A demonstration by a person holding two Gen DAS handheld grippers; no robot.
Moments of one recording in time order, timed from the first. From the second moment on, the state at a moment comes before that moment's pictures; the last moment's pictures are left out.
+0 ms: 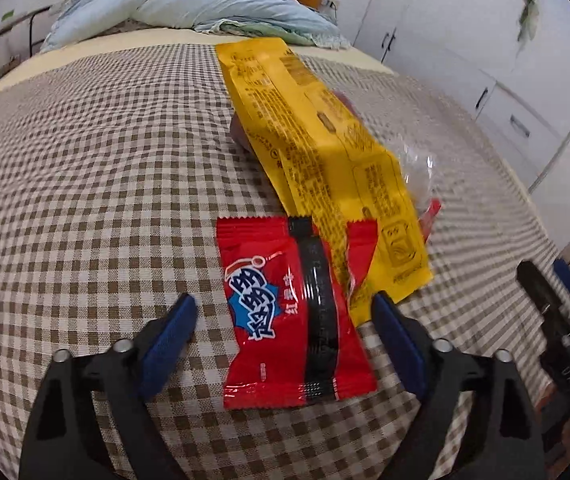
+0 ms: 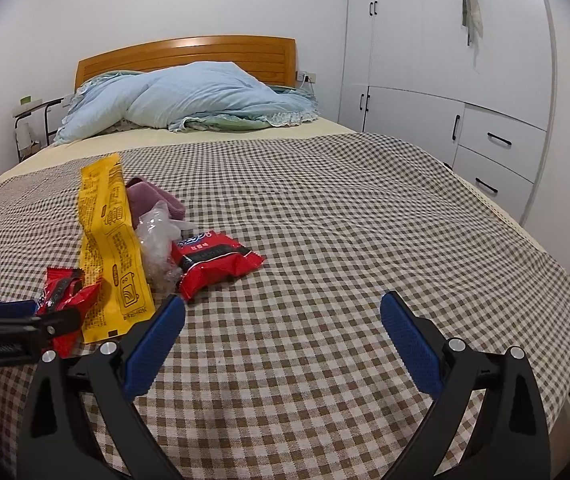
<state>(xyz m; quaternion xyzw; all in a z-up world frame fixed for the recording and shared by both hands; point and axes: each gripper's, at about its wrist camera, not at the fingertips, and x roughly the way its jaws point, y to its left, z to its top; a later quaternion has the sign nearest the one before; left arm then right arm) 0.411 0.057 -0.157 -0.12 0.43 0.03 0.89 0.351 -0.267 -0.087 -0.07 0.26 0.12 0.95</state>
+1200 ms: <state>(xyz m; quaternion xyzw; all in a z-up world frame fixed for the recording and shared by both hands) 0.347 0.114 -0.110 -0.18 0.31 0.03 0.93 0.360 -0.203 -0.083 -0.10 0.24 0.20 0.94</state>
